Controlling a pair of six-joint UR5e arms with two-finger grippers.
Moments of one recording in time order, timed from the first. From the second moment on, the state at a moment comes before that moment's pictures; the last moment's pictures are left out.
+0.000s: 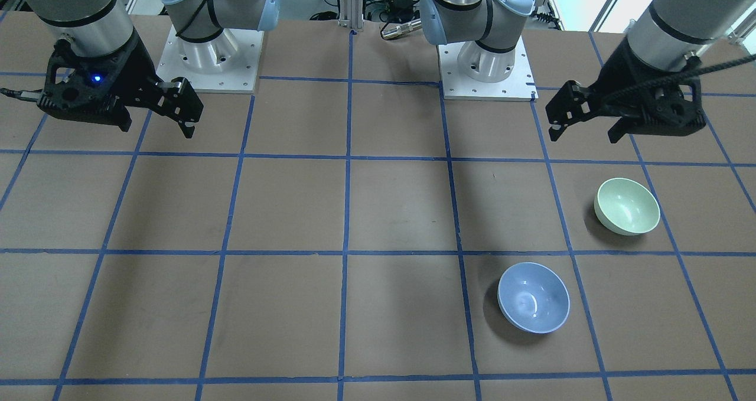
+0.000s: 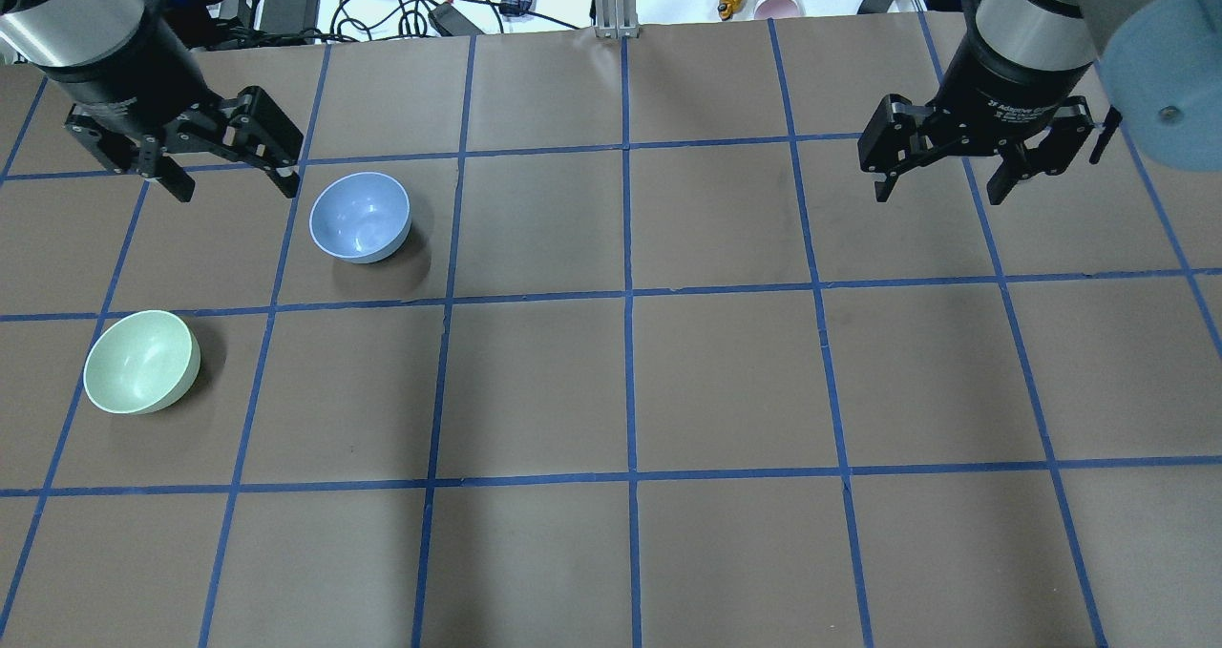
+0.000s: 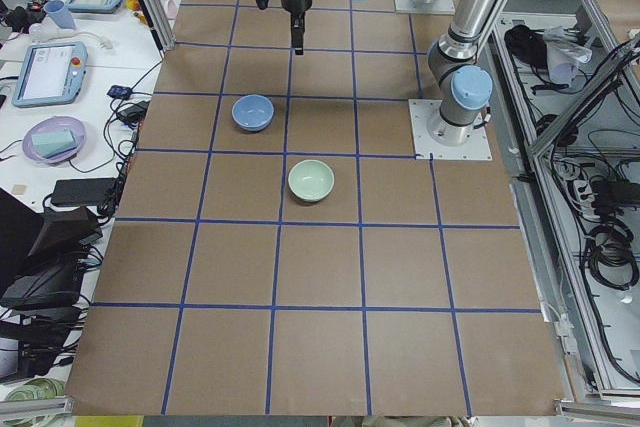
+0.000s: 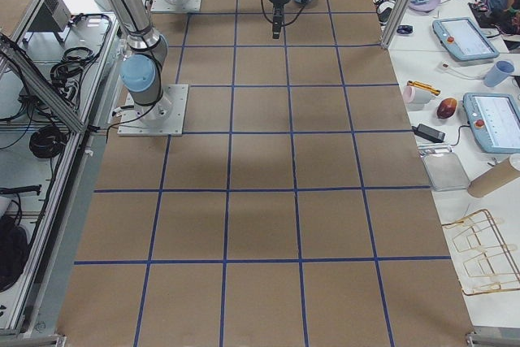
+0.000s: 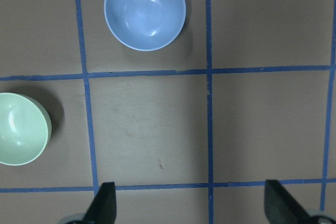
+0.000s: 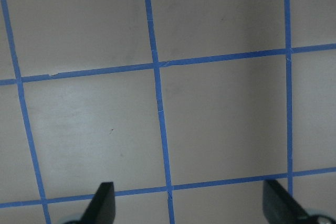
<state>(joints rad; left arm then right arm) -1.29 -1.57 -1.59 -1.62 1.57 0.29 1.52 -1.59 1.63 -1.60 -1.59 0.04</state>
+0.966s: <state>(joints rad) -0.86 -1.72 -1.81 -1.25 1.56 0.73 1.52 -1.59 1.63 -1.60 -1.59 0.04</state>
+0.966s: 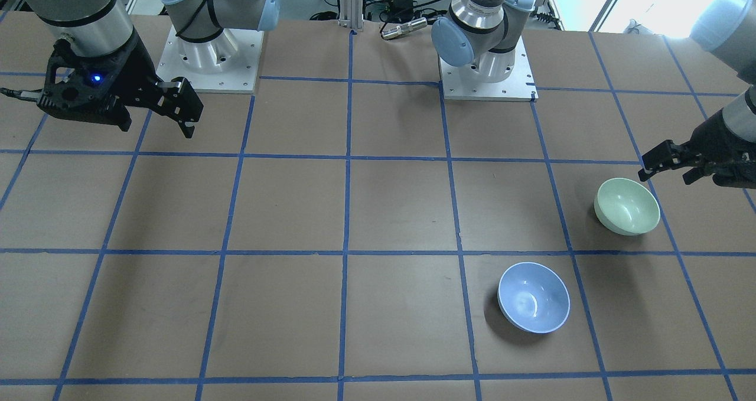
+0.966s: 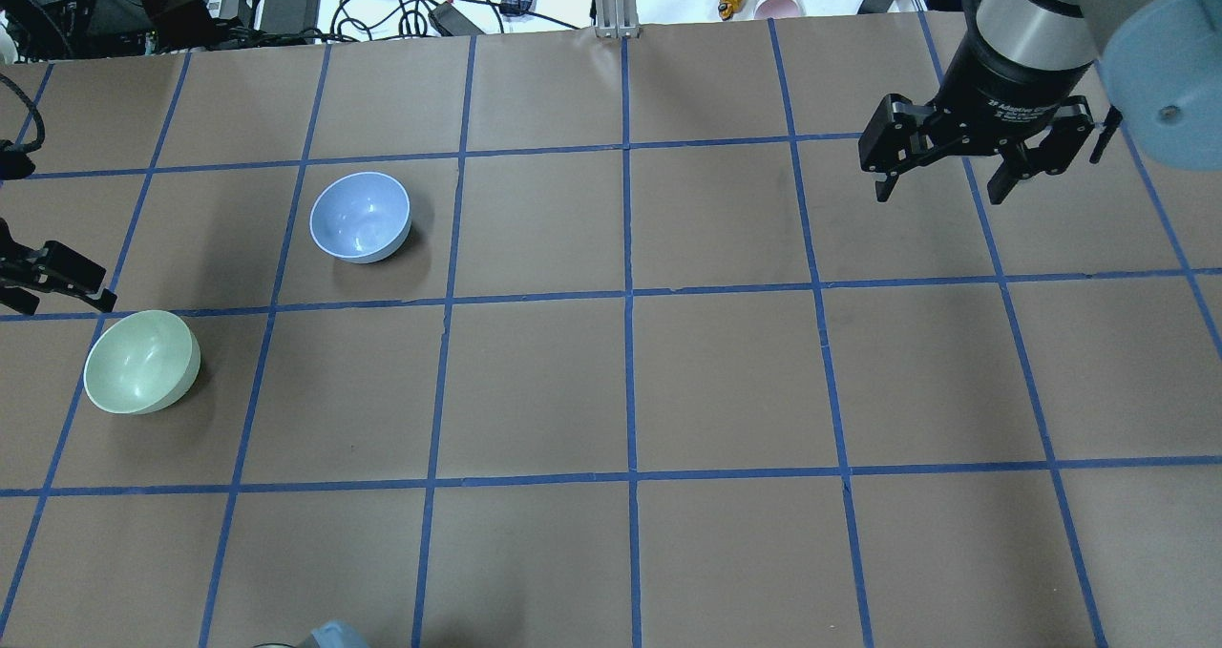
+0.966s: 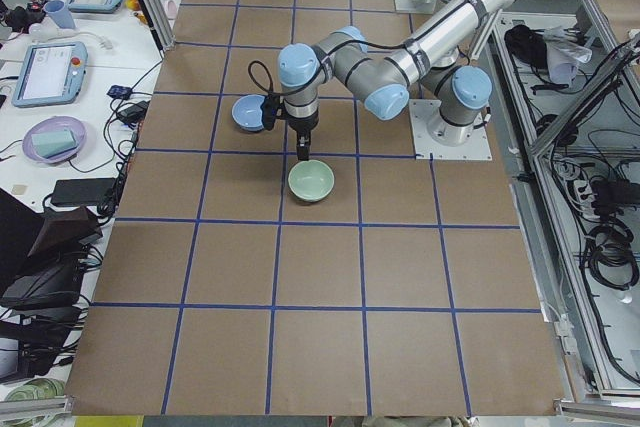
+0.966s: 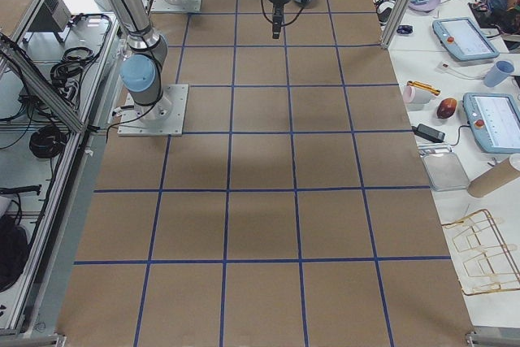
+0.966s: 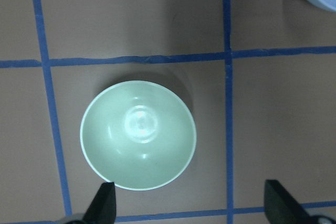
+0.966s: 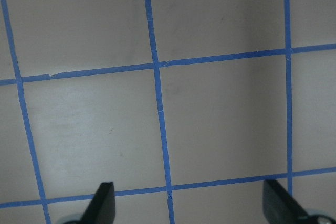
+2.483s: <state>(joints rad) -0.76 -1.95 -1.90 -1.00 1.53 0.84 1.52 -1.59 1.63 -1.60 -1.59 0.04</state>
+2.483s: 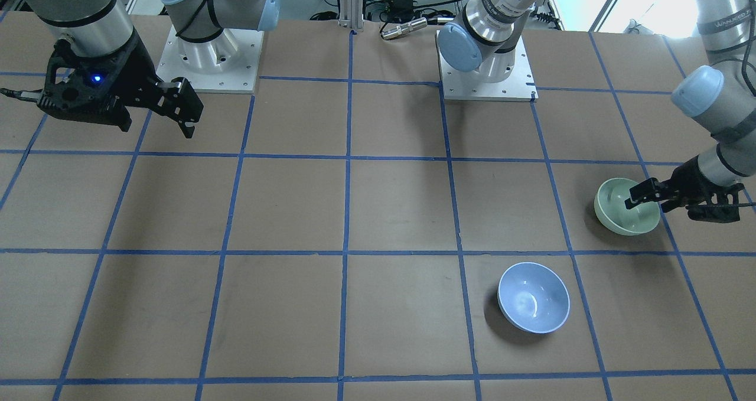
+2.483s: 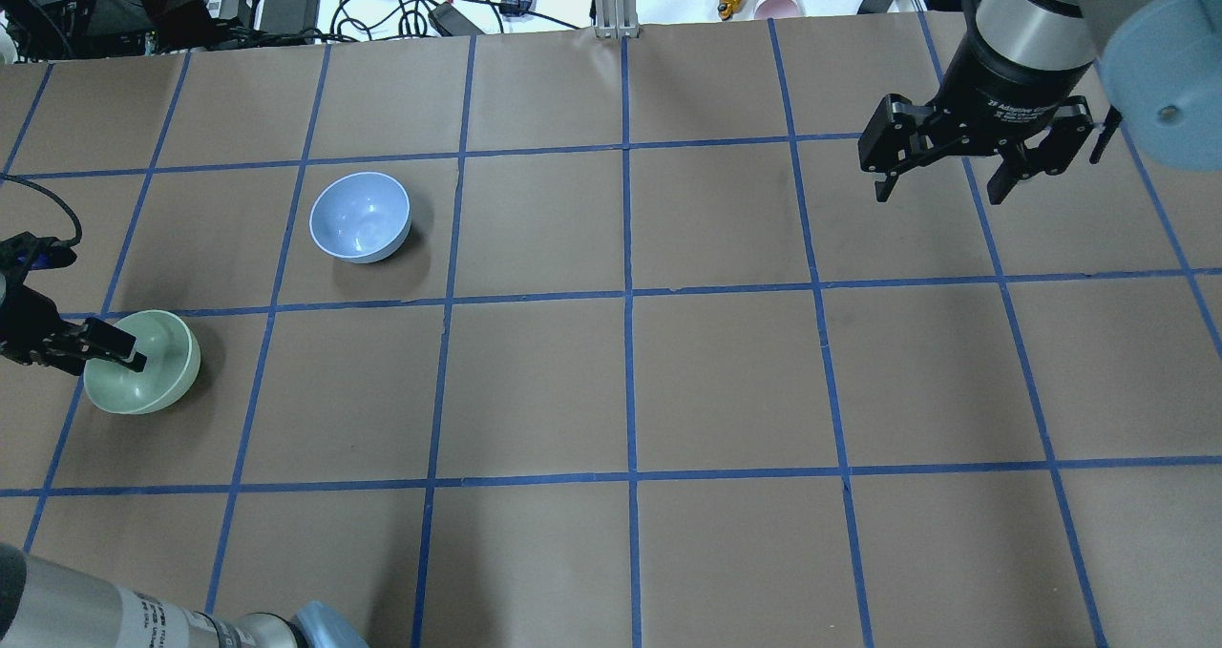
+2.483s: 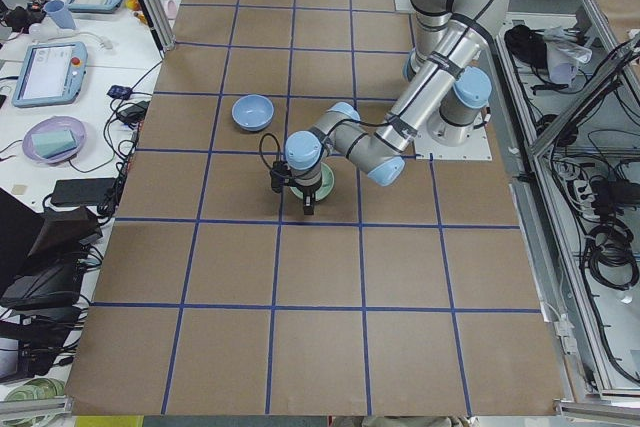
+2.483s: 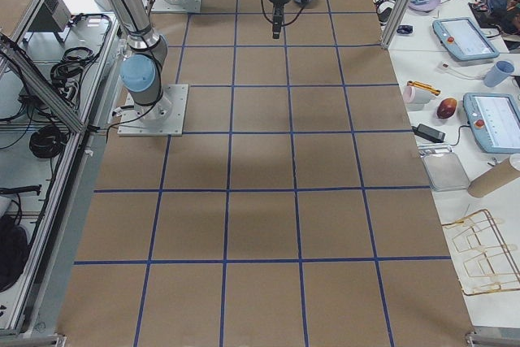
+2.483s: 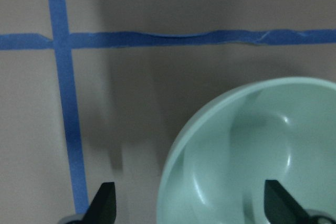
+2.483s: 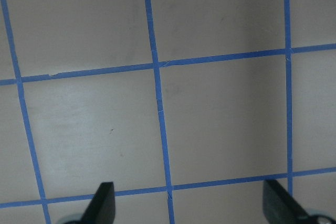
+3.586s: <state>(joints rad) -0.76 -1.98 -1.90 -0.98 1.53 0.84 1.52 -1.59 1.63 -1.60 -1.59 0.04</state>
